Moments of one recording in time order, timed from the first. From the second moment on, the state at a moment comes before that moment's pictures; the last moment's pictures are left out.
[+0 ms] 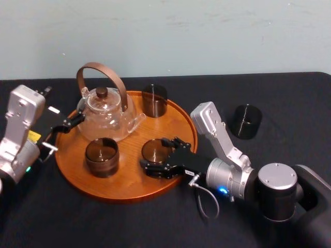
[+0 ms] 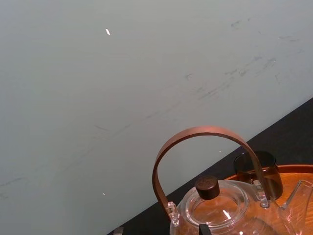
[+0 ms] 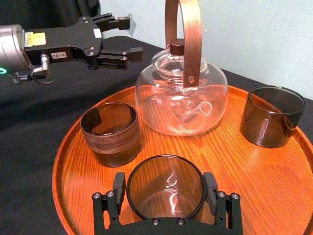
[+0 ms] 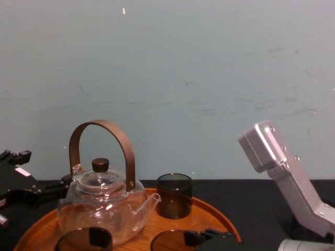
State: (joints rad) left arm -0.20 0.60 0.45 -1.41 -0.25 -0.12 0.03; right arm 0.26 0.29 -0.55 -1.35 0.30 0.16 0.47
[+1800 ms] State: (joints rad) left arm -0.20 0.60 0.45 -1.41 -0.25 -0.12 0.03; right arm -0.07 0.48 -0.22 -1.60 0.46 0.05 0.36
